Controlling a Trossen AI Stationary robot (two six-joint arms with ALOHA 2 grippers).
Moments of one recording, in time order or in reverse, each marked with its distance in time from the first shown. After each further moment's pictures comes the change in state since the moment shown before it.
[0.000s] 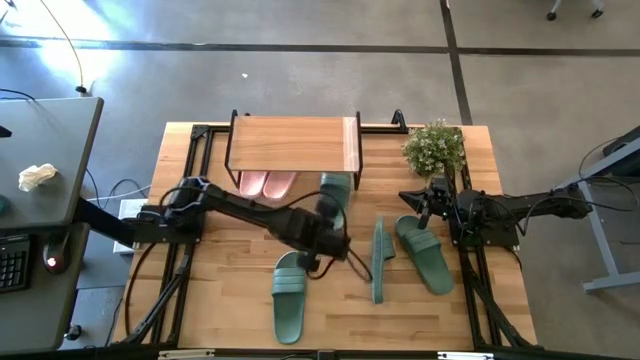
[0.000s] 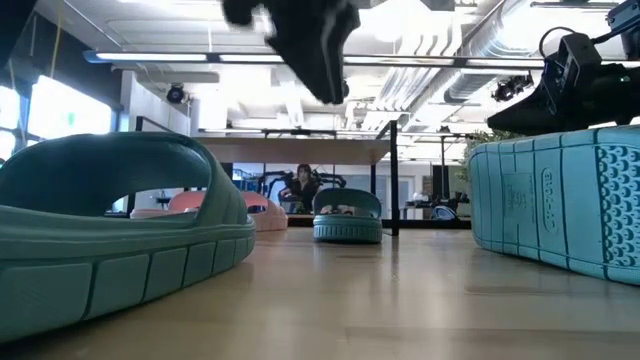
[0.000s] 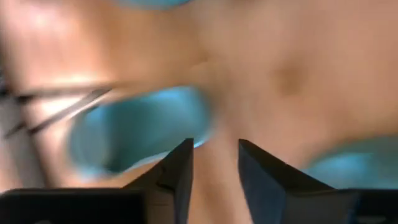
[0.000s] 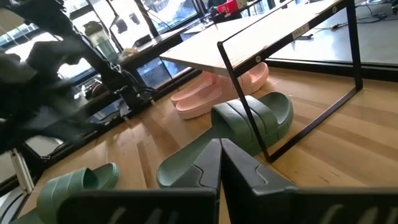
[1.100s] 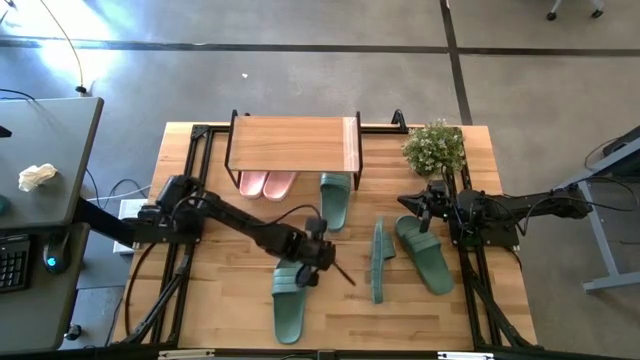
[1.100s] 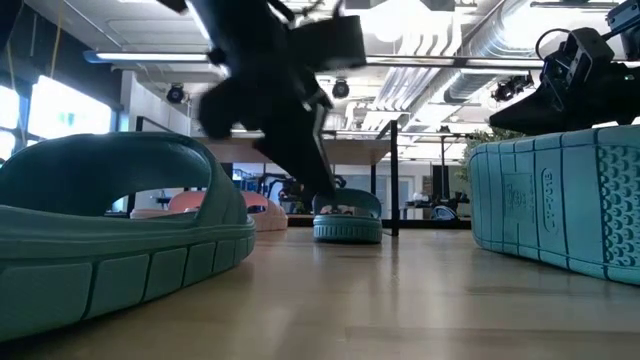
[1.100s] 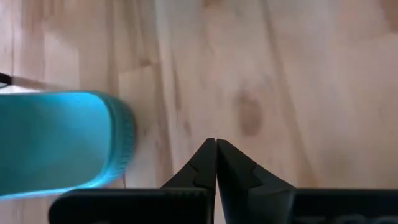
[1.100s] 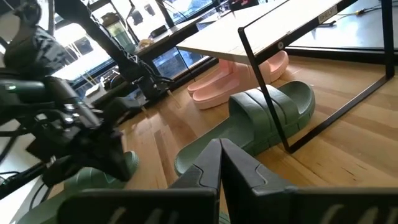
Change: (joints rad) left arm -0.026 -0.084 -0.556 0.689 0.047 -0.210; right arm 0.000 0.000 0.000 -0.005 -0.082 0.021
